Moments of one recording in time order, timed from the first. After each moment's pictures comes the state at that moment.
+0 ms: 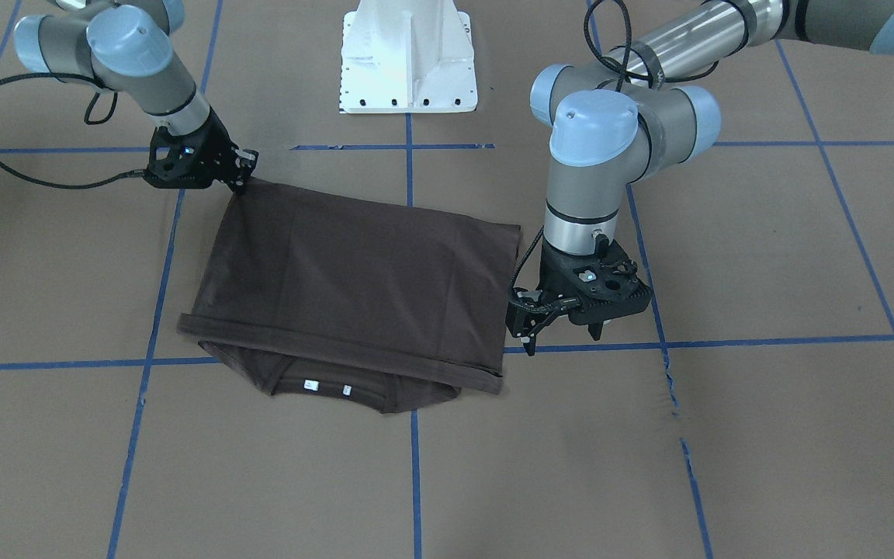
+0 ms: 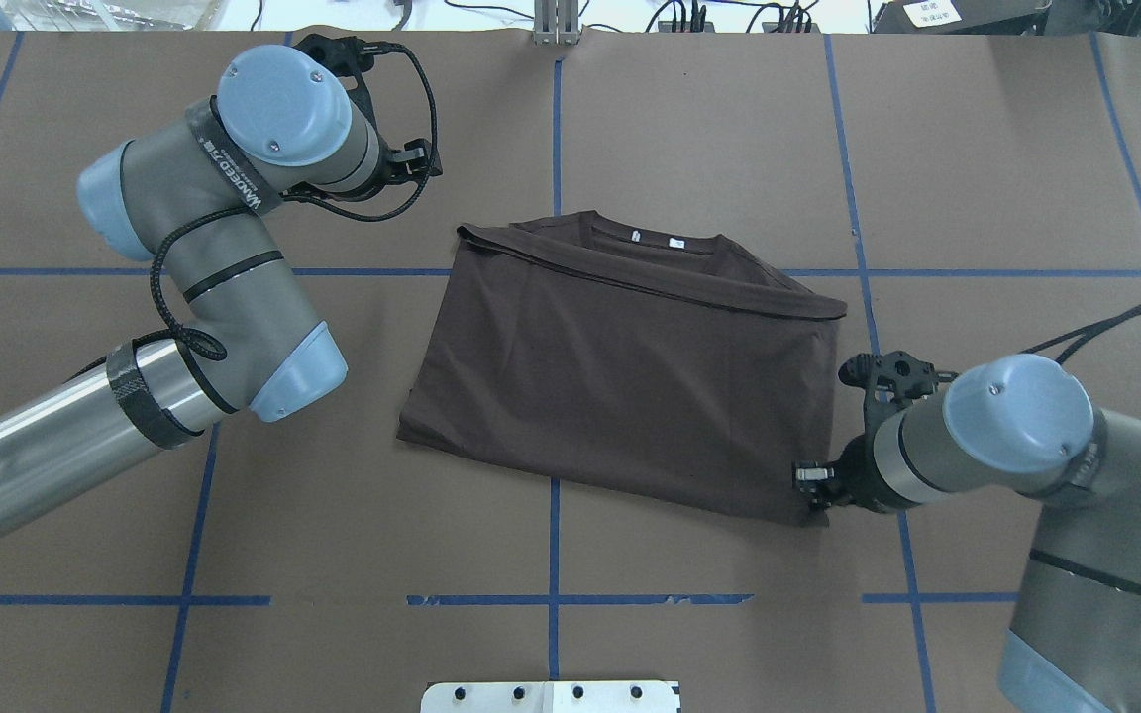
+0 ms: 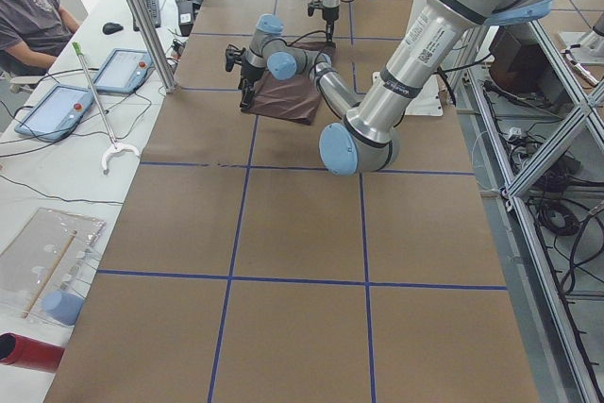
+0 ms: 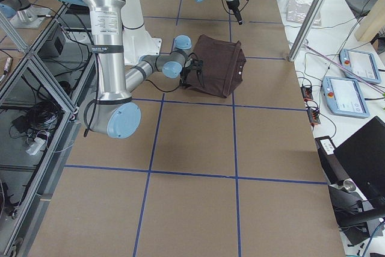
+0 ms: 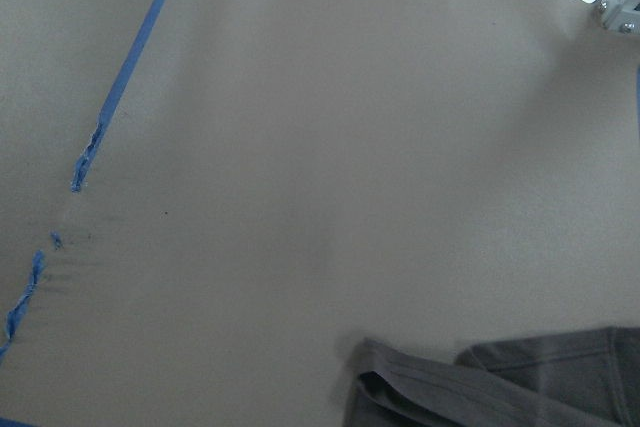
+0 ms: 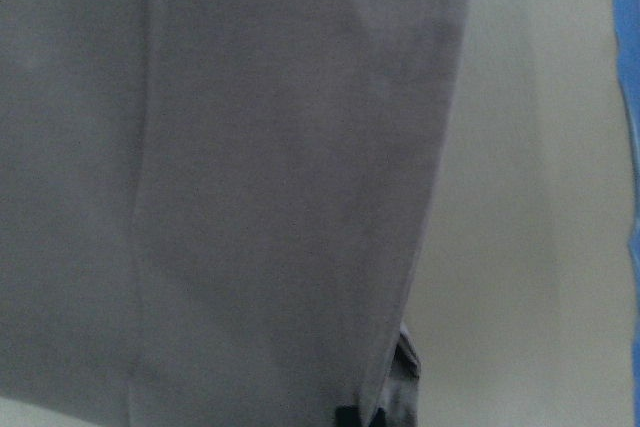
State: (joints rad) left arm -0.74 -2.27 -1.54 -1.75 -1.66 -1.27; right arm 0.43 -1.56 2.04 -1.23 1.94 1.39
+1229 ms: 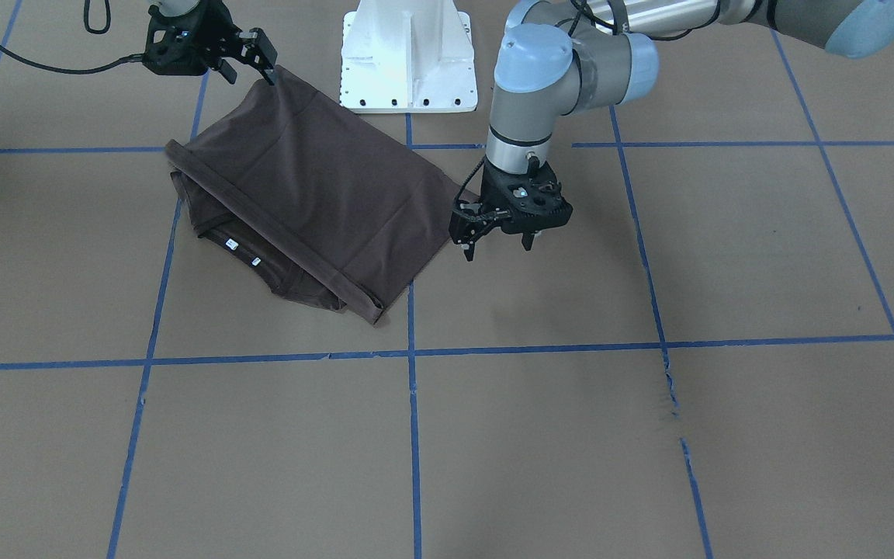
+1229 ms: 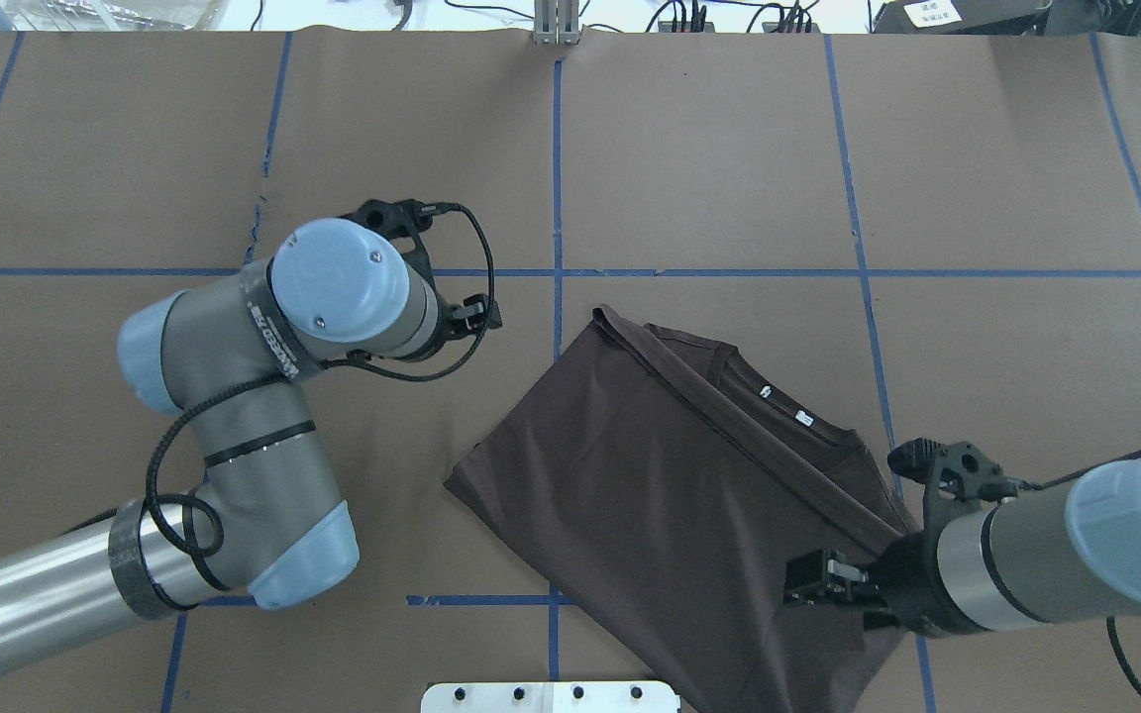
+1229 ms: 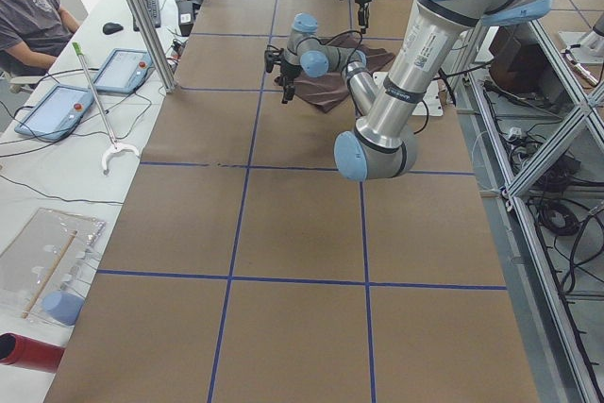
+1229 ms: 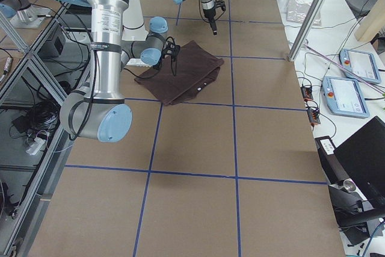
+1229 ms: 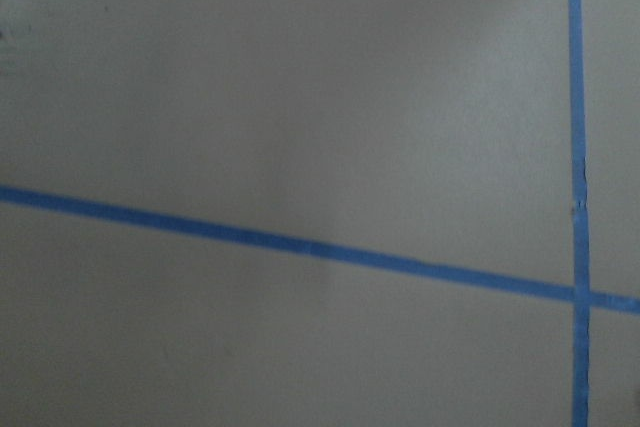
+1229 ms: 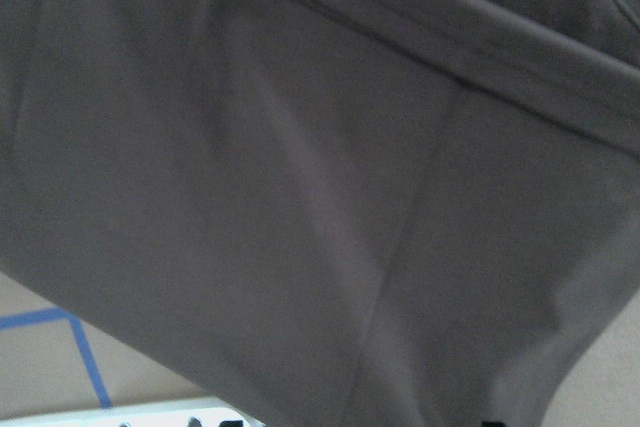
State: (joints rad) left arm -0.49 -2.18 -1.74 -1.65 -1.70 -1.50; right arm 0.34 -1.64 2.31 -1.22 1.93 1.68
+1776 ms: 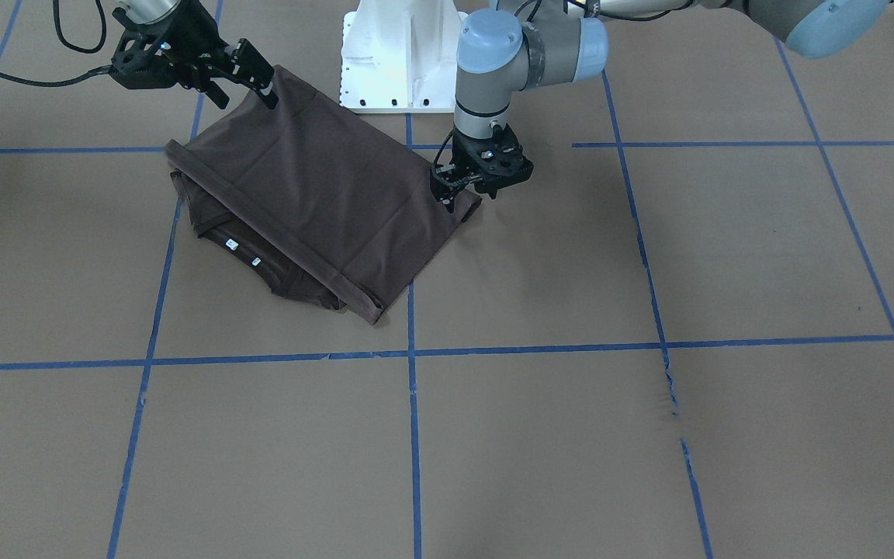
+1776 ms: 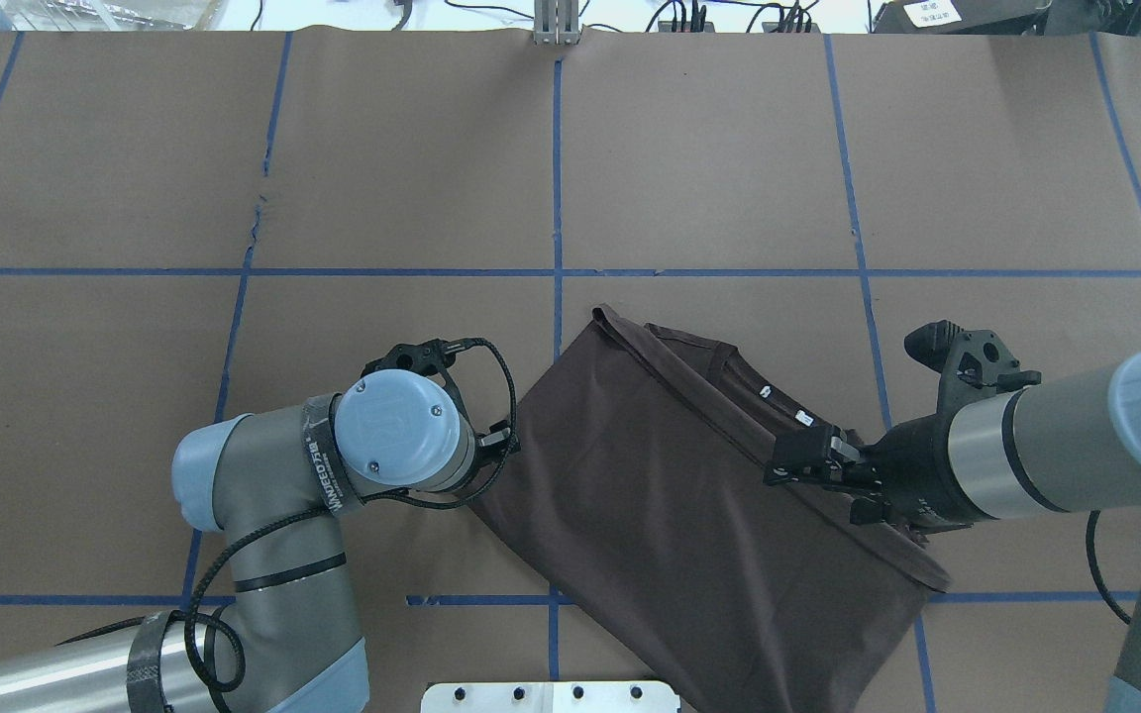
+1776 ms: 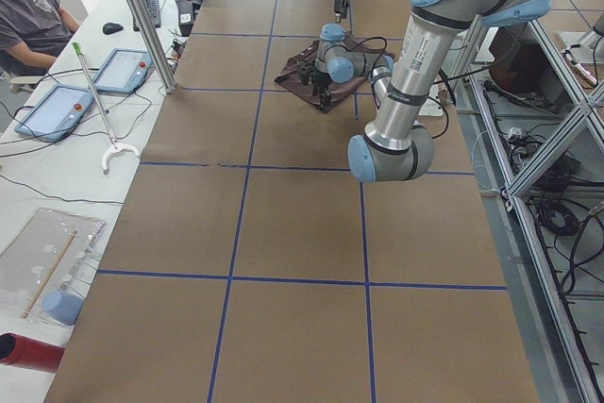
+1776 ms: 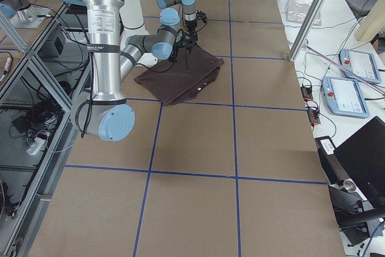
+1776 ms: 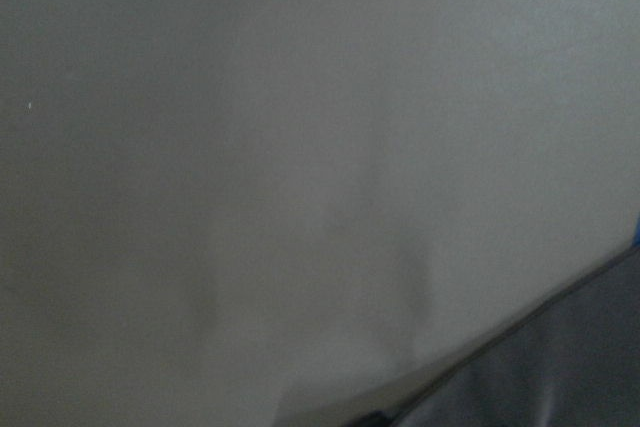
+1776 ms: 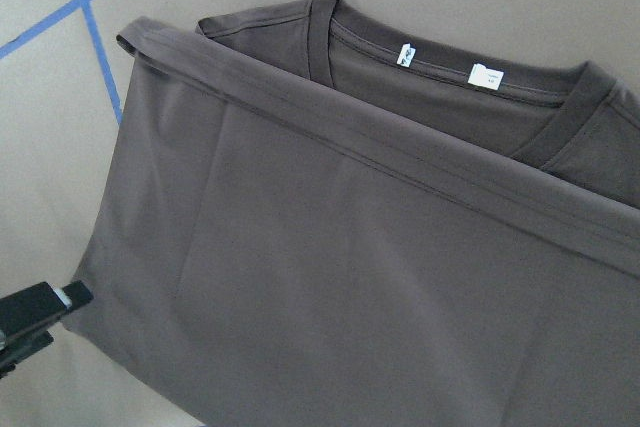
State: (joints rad) left arm -0.34 -2.15 -1.74 -1.62 -1.69 -1.71; right arm 0.49 -1.55 2.29 -1.22 1.96 1.68
